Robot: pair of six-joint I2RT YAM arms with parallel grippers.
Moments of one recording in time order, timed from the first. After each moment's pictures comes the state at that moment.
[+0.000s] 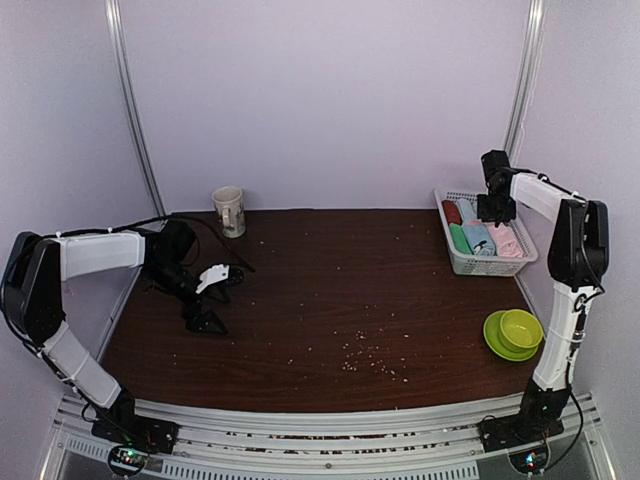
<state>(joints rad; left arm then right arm) -0.30 1.57 1.00 -0.76 0.62 1.02 -0.01 2.04 1.80 -0.68 0.40 0.15</state>
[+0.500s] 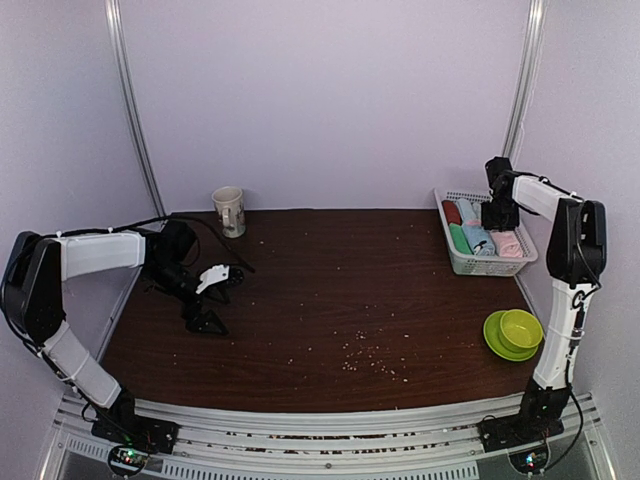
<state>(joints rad) -0.30 1.58 1.00 -0.76 0.61 1.01 -0.05 2.08 1.83 -0.75 0.37 0.16</state>
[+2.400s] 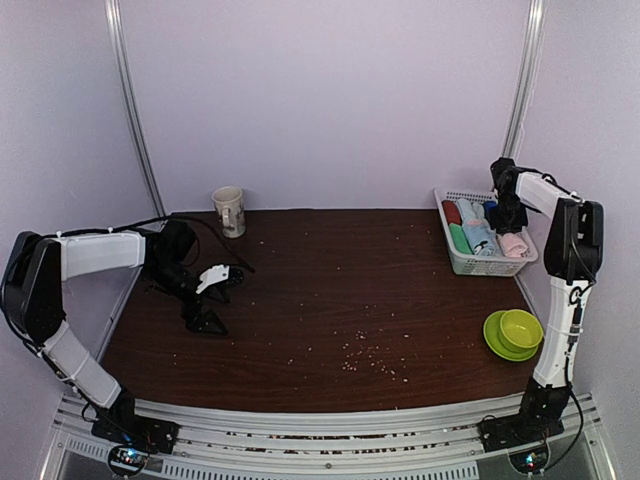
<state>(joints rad) -0.30 1.58 1.00 -0.76 0.61 1.01 -0.08 2.15 1.95 -0.92 0.42 0.08</state>
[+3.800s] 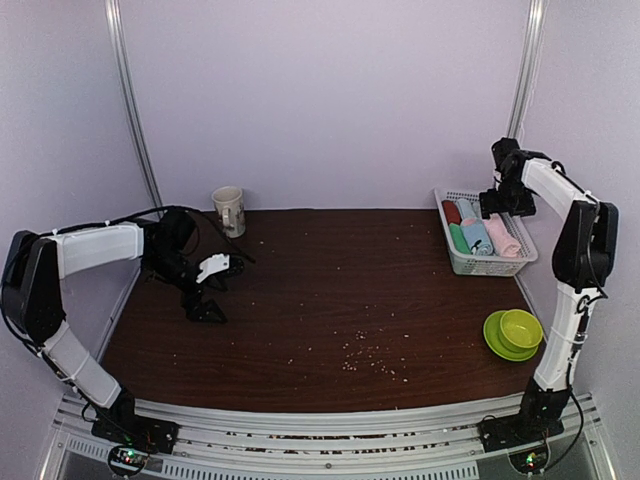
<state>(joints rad) -0.30 1.58 1.07 -0.77 0.54 0.99 -0.04 2.02 1.95 -0.96 0.37 0.06</state>
